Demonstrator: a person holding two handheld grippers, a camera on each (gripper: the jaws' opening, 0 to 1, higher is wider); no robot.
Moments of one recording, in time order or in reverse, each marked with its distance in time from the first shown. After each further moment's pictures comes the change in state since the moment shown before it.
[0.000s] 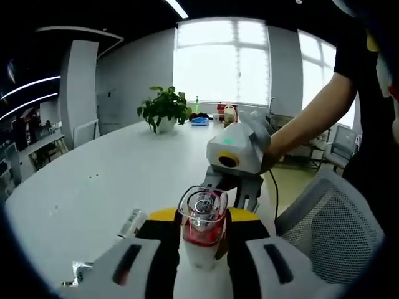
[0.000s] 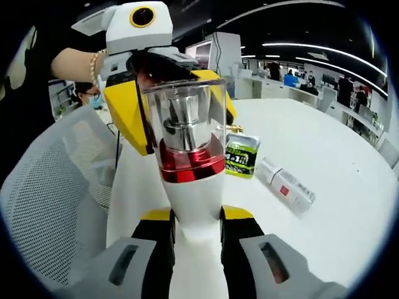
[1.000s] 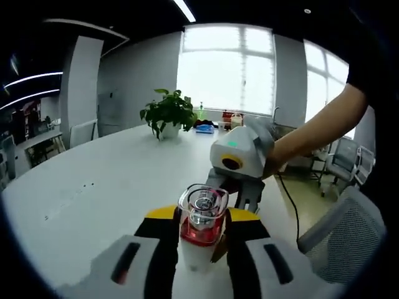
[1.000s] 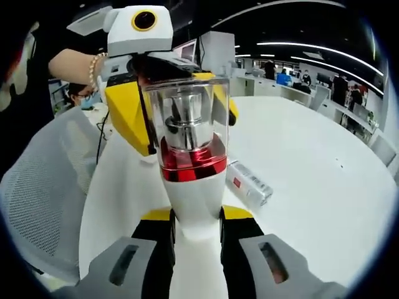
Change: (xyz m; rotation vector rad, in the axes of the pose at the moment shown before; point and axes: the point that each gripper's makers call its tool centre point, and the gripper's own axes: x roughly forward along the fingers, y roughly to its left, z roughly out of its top) left arm 0.062 0.056 0.016 -0.054 -0.045 -0.006; right arm -0.024 -0.072 -0.017 0.010 0.010 -0.038
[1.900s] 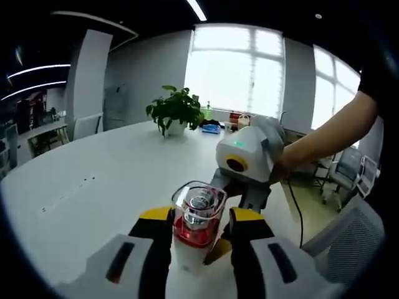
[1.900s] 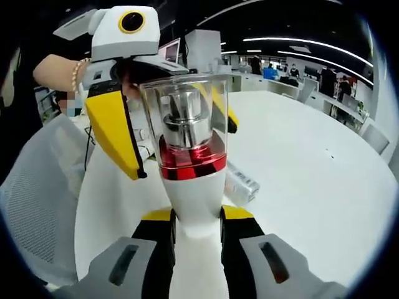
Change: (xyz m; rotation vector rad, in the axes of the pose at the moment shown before) left arm 0.005 -0.004 0.003 -0.055 0.003 0.029; right arm 0.002 -0.012 -0.004 0.059 0.038 -0.076
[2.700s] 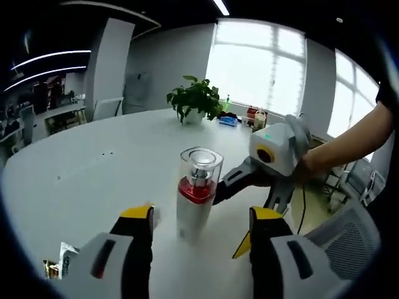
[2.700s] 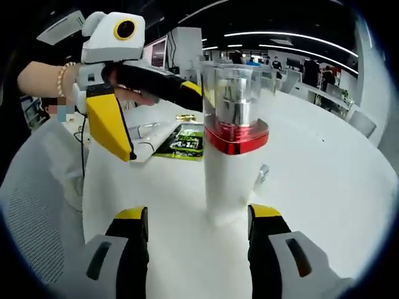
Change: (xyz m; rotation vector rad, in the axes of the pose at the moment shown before) left arm -0.044 -0.002 -0.035 -0.115 0.056 0.139; right arm -0.008 0.032 -0.011 0.091 0.005 -0.109
